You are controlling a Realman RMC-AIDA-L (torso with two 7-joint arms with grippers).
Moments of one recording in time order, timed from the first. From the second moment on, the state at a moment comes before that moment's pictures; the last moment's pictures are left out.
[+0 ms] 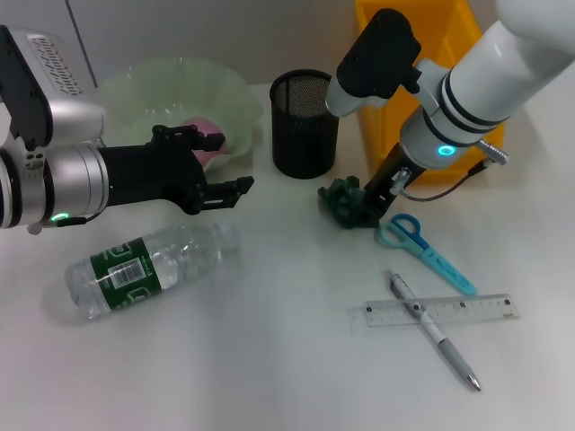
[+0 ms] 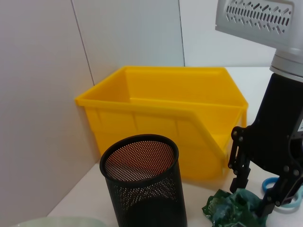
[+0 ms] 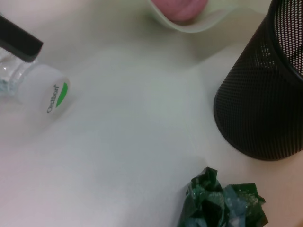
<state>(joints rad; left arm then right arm) -0.55 -2.07 1.30 0.87 1.79 1.03 -1.43 0.99 2.08 -1.29 -0.65 -2.69 -1.12 2.32</state>
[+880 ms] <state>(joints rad) -0.55 -2.07 1.30 0.87 1.79 1.03 -1.43 0.99 2.08 -1.30 -0.66 -2.69 -1.11 2.32</state>
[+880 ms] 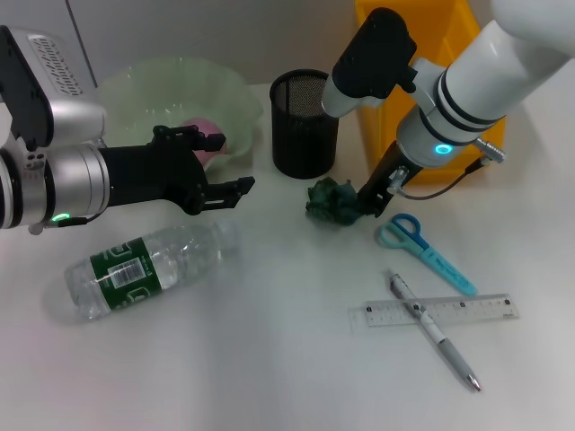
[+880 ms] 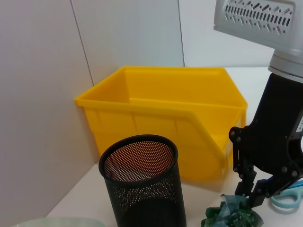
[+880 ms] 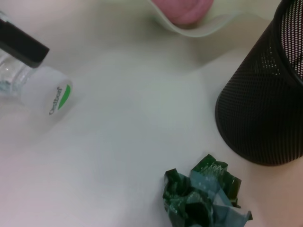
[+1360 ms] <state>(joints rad) -0.55 -2.07 1.30 0.87 1.79 1.03 -1.43 0.99 2.09 -1.33 -0.71 -2.68 -1.16 2.33</state>
